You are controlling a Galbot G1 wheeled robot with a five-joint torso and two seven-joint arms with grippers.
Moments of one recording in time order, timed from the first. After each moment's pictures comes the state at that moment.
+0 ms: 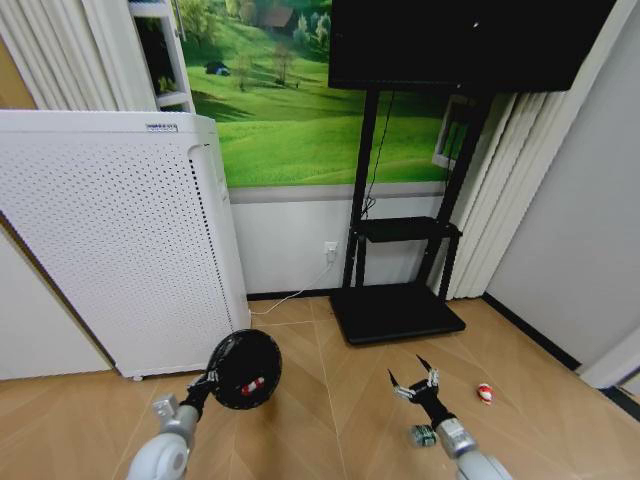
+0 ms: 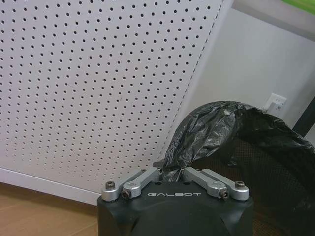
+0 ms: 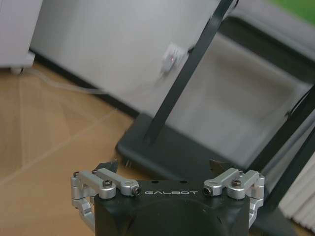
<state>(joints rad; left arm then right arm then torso) 1.55 -1.12 -0.57 -1.86 -0.80 0.08 -0.12 -1.55 0.97 0.50 1.52 0.03 0.27 -0.02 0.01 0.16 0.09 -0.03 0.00</state>
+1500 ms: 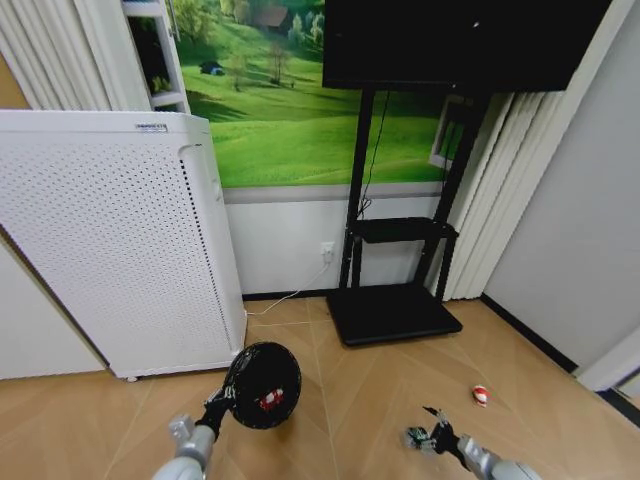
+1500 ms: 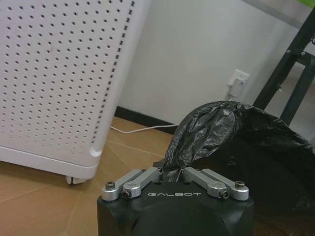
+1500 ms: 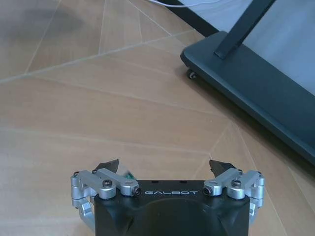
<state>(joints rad) 1.59 -1.21 -0.47 -1.87 -0.71 0.06 -0.08 -1.47 0.88 0.46 1.32 -0.06 0.19 -0.40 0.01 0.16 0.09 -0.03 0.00</state>
